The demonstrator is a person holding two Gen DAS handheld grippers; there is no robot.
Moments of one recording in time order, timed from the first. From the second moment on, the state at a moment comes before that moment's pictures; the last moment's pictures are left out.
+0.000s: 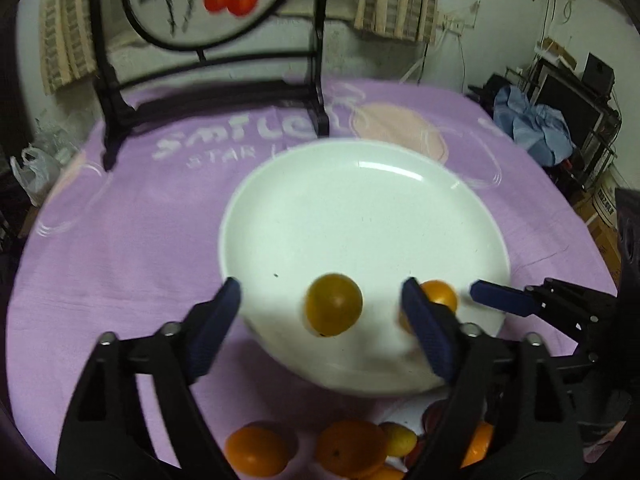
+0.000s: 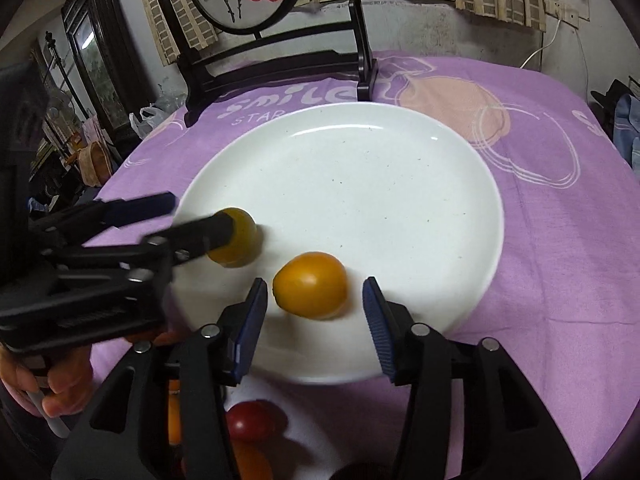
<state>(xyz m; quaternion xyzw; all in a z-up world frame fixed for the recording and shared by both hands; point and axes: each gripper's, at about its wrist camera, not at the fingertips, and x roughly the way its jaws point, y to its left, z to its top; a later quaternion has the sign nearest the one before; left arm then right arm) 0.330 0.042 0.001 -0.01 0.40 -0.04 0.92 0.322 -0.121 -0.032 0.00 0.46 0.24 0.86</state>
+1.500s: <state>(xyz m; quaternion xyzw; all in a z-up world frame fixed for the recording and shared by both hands) 0.253 0.085 -0.056 0.00 0.45 -0.05 0.89 0.246 -0.148 -0.040 0.04 0.48 0.30 0.82</state>
